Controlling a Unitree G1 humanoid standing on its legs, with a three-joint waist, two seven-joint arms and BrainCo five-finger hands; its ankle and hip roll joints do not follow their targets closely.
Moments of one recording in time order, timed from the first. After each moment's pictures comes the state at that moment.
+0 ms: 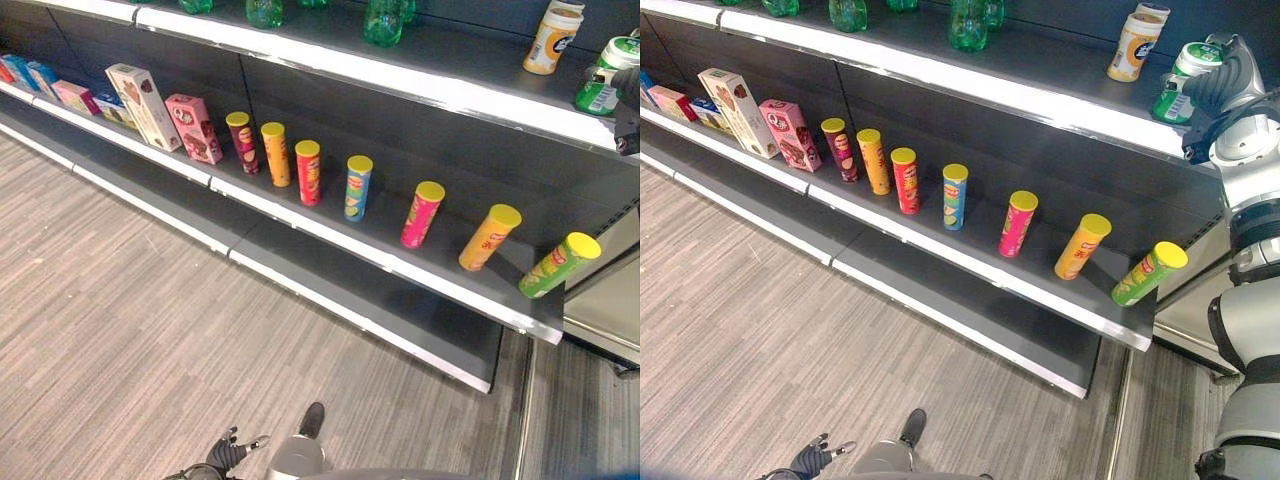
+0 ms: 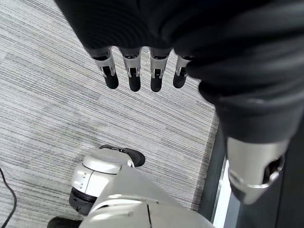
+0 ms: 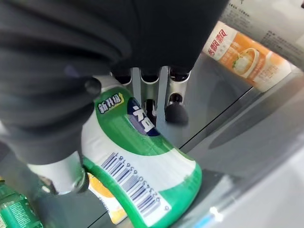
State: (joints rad) left arm 0.11 0.29 -0.20 1.10 -0.18 -0.13 0.05; right arm -1.27 -0.98 0.62 1.07 0.24 -0.12 -0.13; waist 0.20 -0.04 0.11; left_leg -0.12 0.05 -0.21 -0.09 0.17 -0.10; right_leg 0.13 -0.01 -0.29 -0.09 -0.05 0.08
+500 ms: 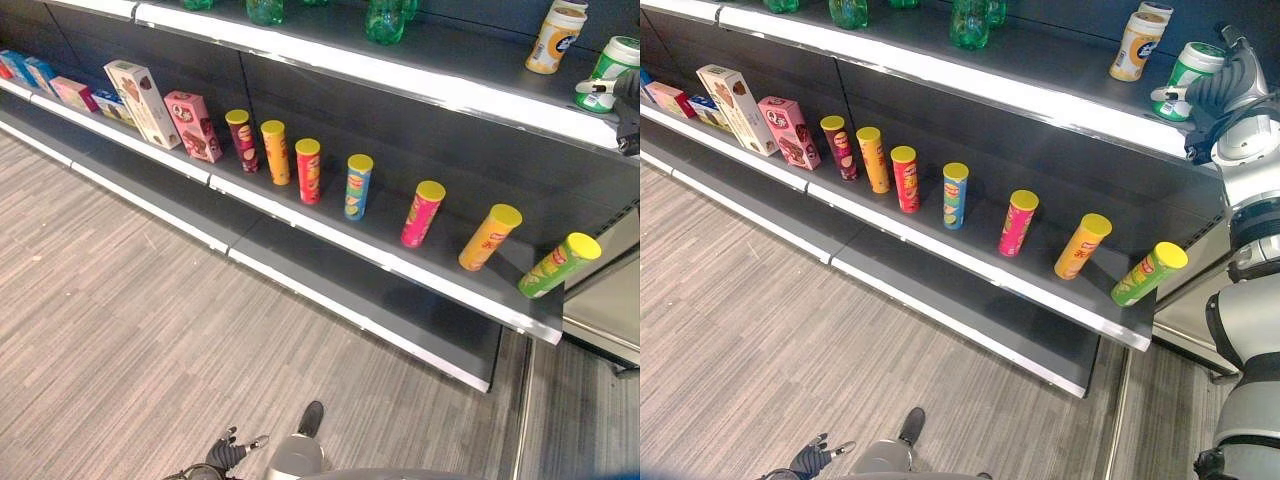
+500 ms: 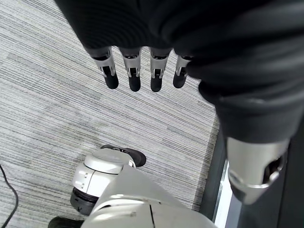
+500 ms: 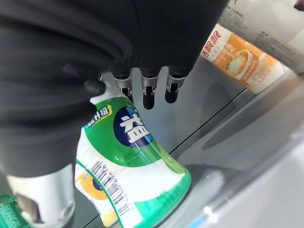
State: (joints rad) left arm 0.11 0.29 -0.20 1.10 -0.18 -0.13 0.05; right arm -1.28 -0.98 0.62 1.09 0.24 -0.11 -0.13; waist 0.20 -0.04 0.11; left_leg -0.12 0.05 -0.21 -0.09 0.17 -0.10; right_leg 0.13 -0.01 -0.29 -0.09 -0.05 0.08
